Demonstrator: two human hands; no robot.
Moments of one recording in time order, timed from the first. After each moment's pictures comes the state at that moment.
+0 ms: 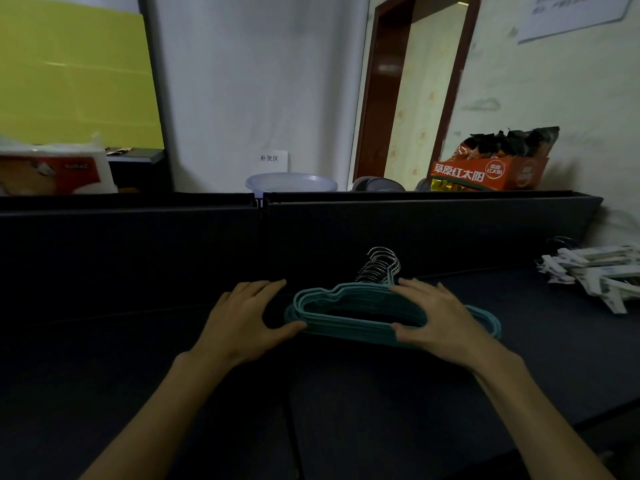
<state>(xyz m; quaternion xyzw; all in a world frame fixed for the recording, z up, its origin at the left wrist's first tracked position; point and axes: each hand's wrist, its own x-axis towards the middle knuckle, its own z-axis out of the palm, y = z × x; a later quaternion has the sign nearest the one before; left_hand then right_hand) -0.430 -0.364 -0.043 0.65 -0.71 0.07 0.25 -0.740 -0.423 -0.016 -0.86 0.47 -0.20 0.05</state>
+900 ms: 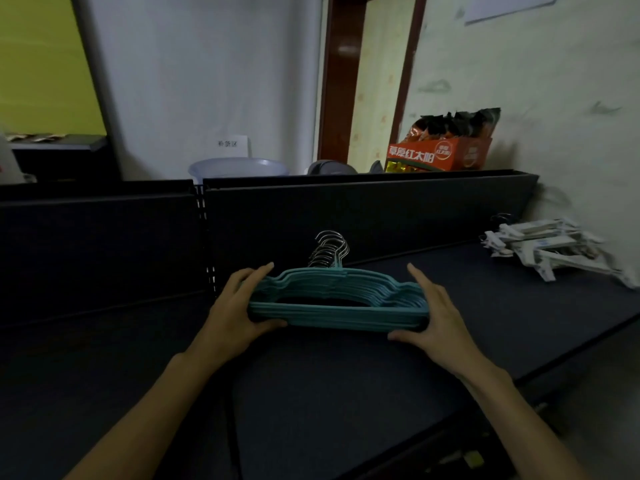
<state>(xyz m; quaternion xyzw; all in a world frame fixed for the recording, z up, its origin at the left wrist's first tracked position) -0.481 -0.405 -0.079 0.53 -0.74 -0.07 0.41 -0.816 -0.409 -0.055 -0.75 0.54 -0.34 0.18</state>
